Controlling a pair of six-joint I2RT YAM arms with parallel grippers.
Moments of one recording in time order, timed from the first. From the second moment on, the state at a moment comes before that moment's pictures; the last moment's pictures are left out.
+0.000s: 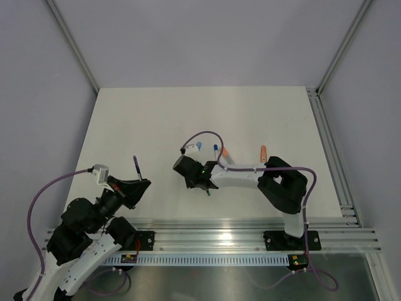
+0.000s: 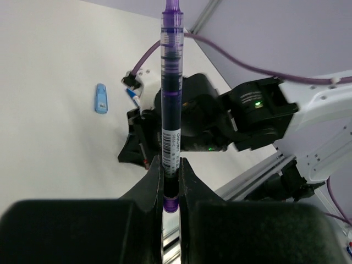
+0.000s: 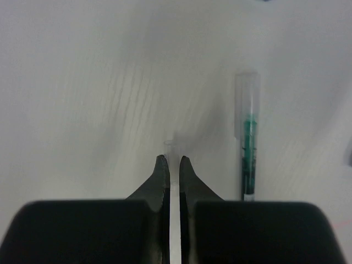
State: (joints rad) left arm -0.73 0.01 0.65 -0.66 -0.10 -0.55; right arm 1.10 1.97 1.30 -0.33 0.38 0.68
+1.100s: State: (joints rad) left arm -0.73 0.18 0.51 -0.44 0.24 -0.60; right arm 1.19 1.33 1.02 0.37 0.47 0.70
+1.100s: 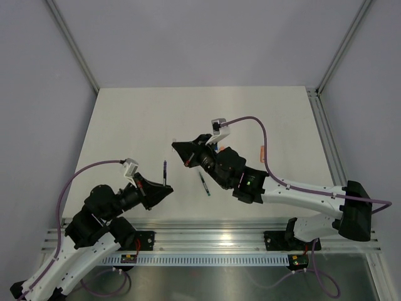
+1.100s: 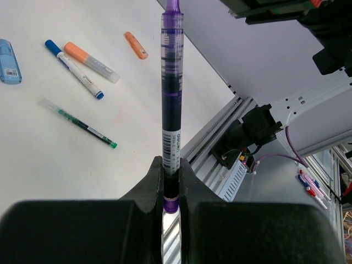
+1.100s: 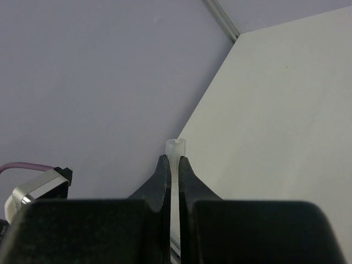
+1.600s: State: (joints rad) left arm -0.73 0.18 0.51 -0.42 0.24 -0.60; right arm 1.24 1.39 1.08 0.39 0.48 0.66
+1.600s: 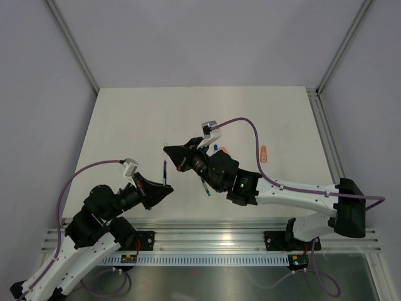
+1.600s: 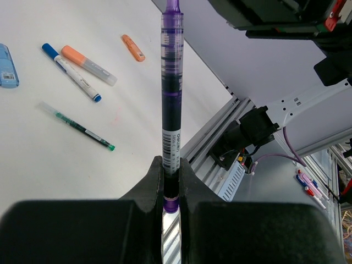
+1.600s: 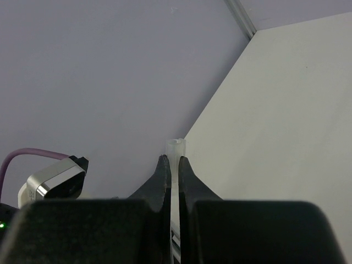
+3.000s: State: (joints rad) left arm -0.73 0.18 0.51 -0.42 0.25 -0.60; right arm 1.26 1.39 1.09 0.40 0.51 0.61
